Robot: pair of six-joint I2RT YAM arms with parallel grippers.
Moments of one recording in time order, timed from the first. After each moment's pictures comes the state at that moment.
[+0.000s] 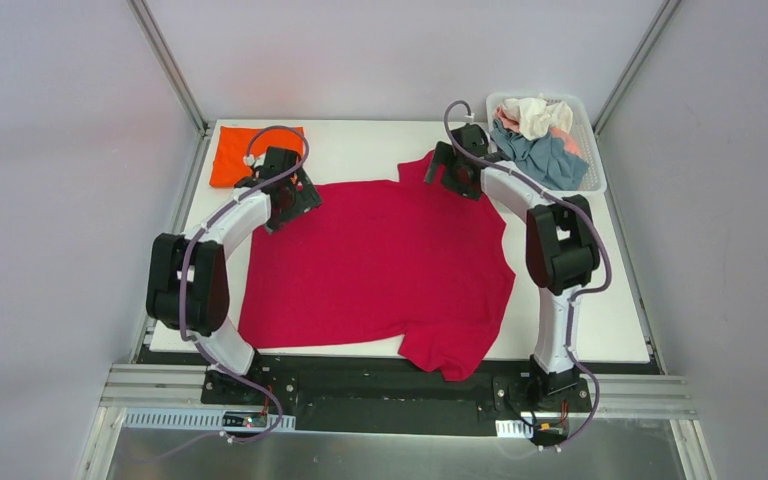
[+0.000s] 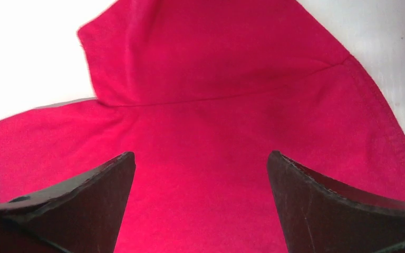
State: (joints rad) left arm -0.21 1.61 1.13 -0.48 -0.21 -0.72; right arm 0.37 2.03 1.57 -0.40 0.10 0.61
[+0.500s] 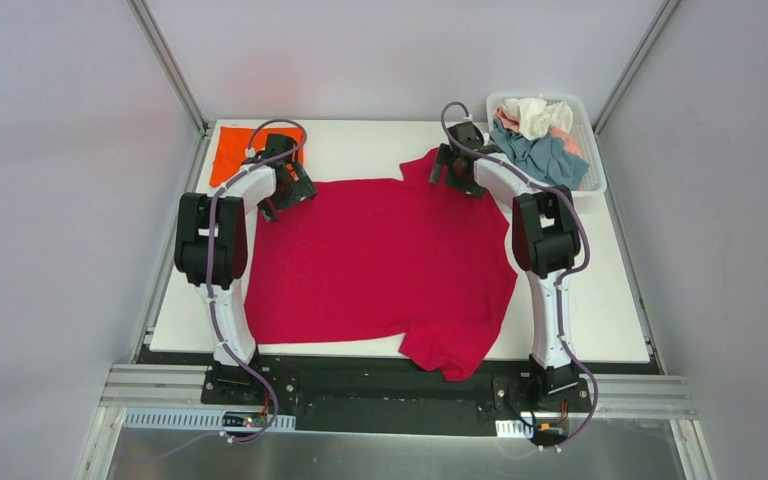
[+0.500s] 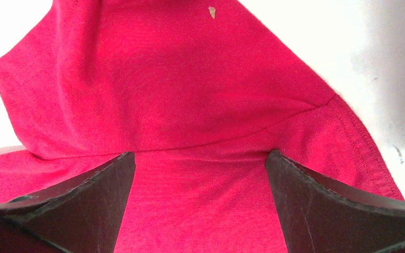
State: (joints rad) left arm -0.11 1.97 1.39 -0.51 -0.19 -0.66; right arm 0.35 2.26 1.81 -0.54 0.20 0.54
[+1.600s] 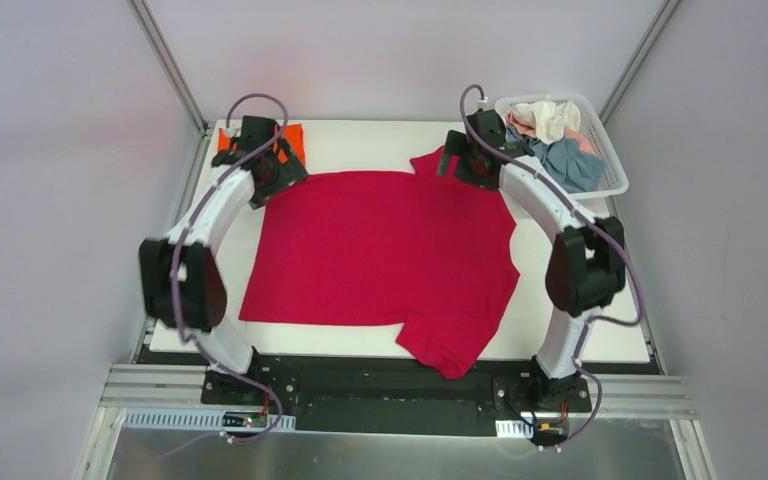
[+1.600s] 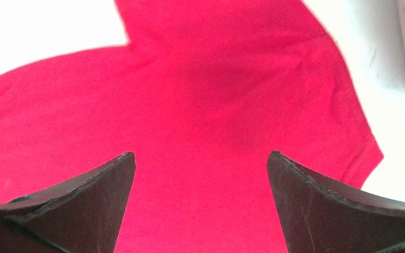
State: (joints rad) left arm -0.11 1.78 1.49 -0.65 -0.14 -0.63; right arm 0.34 1.94 1.66 -0.61 0.15 0.51
